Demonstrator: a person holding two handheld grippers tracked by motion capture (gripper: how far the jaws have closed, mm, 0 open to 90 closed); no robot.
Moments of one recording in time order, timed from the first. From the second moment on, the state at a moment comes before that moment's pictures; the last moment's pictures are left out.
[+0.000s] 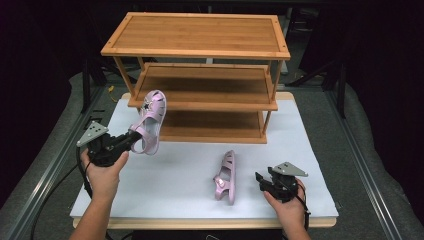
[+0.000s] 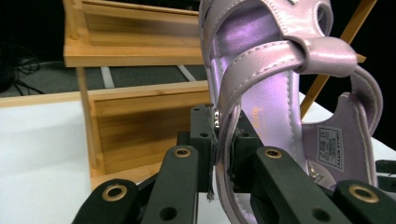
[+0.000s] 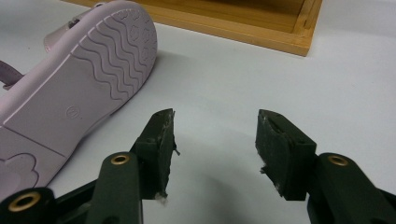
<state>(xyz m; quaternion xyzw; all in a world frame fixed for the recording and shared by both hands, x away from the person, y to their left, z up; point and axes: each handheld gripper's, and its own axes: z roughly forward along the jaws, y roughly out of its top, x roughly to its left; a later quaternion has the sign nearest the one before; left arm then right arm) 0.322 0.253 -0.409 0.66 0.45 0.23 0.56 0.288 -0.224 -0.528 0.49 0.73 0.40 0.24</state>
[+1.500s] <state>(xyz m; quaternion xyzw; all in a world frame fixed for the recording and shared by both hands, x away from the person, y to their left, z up) 0.464 0.142 -0.352 0.62 0.56 0.21 0.51 0.284 -0.226 -0.525 0.49 0.73 0.42 0.23</state>
